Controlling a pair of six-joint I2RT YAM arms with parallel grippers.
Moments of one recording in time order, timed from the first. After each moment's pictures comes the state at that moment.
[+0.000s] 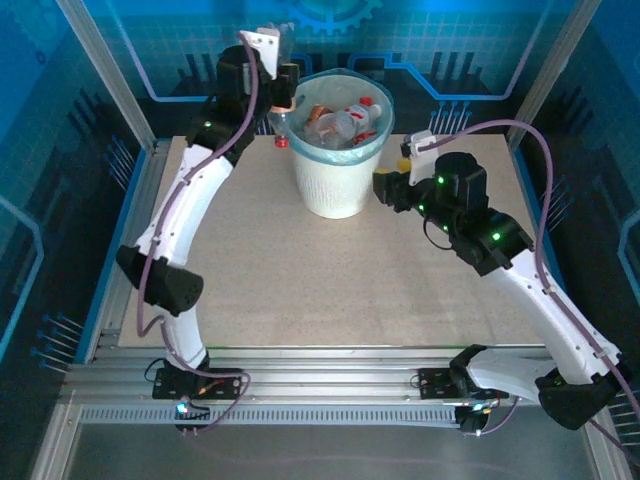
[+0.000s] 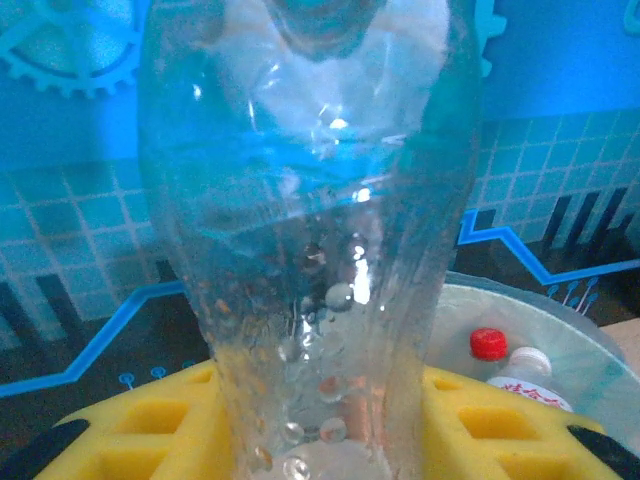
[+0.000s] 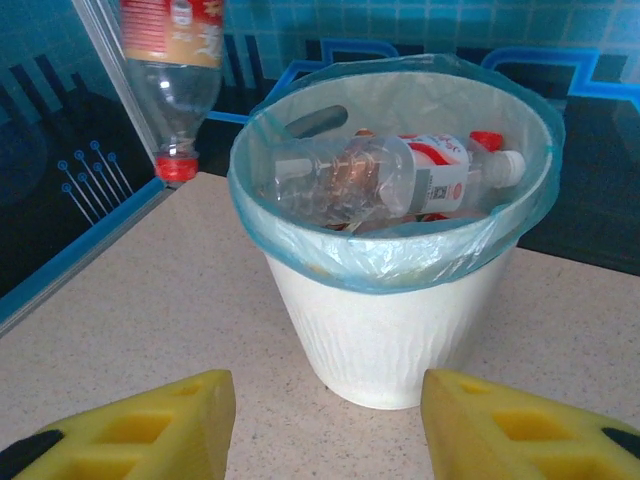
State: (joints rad) left arm -0.36 1.90 2.25 -0.50 -0.18 -0.03; right arm 0.55 1.12 1.35 -0.53 0.06 0.14
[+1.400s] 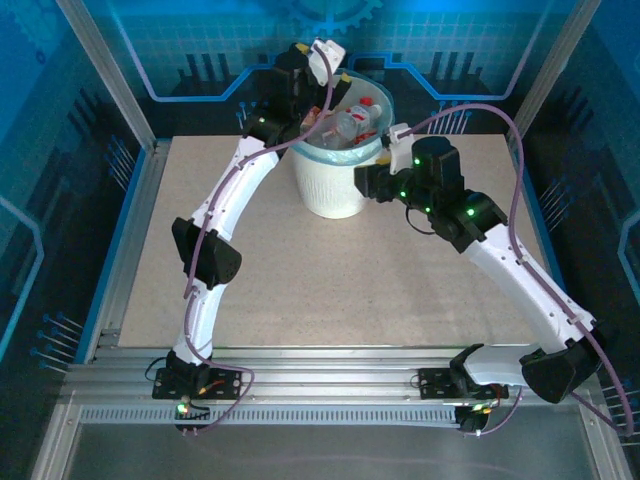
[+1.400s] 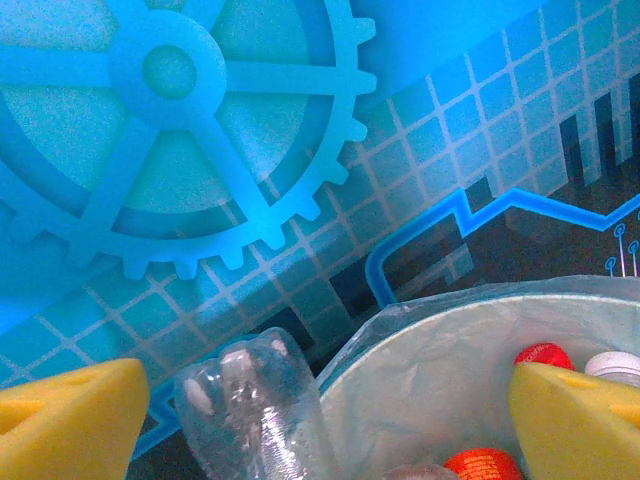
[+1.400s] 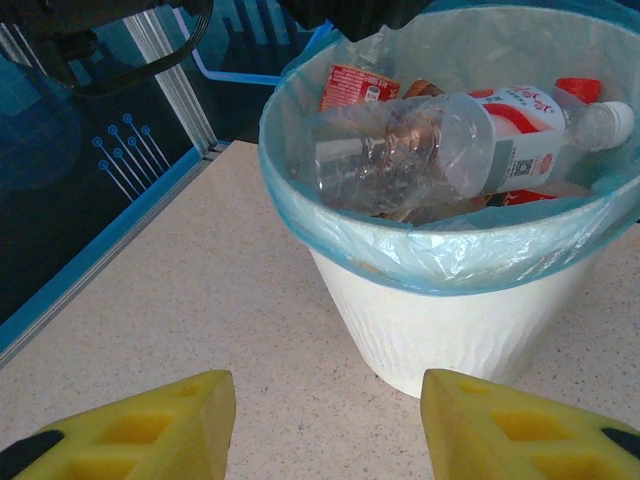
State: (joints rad) left arm -0.44 2.23 2.52 -0.36 -0.18 0.41; right arm 0.54 1.28 1.42 -0.52 -0.05 0.20
